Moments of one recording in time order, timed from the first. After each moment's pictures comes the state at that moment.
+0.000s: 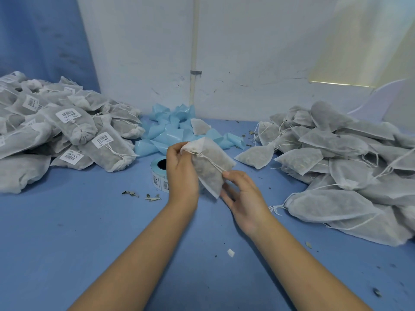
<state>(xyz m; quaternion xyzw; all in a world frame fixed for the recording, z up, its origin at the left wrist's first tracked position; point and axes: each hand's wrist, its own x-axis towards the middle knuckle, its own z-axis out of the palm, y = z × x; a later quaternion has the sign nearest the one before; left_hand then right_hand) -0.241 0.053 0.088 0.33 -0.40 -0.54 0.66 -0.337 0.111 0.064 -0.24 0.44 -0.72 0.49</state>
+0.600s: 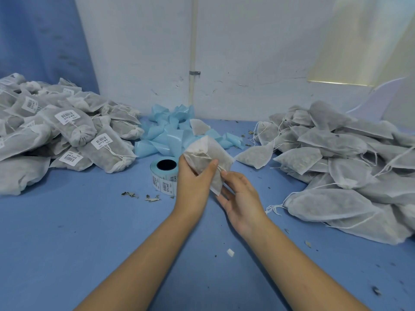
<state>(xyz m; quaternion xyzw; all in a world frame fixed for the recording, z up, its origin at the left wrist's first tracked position) -0.246 0.064 0.071 0.30 -0.52 -0.54 0.60 -0.329 0.108 0.060 -0.20 0.39 -0.74 0.51</state>
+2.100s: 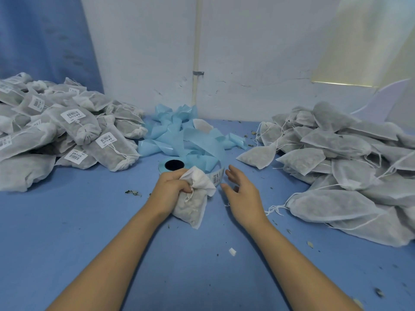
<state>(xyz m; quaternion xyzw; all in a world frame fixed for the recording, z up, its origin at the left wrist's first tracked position) -0.188 0.039 0.058 0.30 -0.65 -0.56 0.42 -0.349 0.106 0.042 -0.52 0.66 -0.51 0.19</state>
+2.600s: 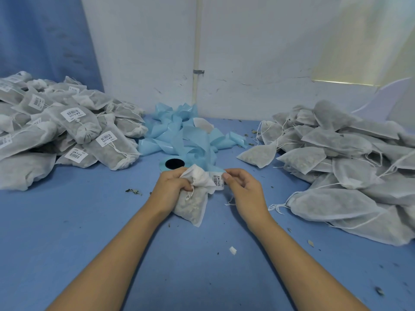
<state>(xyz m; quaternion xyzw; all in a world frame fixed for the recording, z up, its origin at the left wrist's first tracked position) -0.190 0.037 0.057 0.32 -0.62 -0.57 0.42 -0.349 0.106 0.047 -0.46 0.56 -0.63 0.28</state>
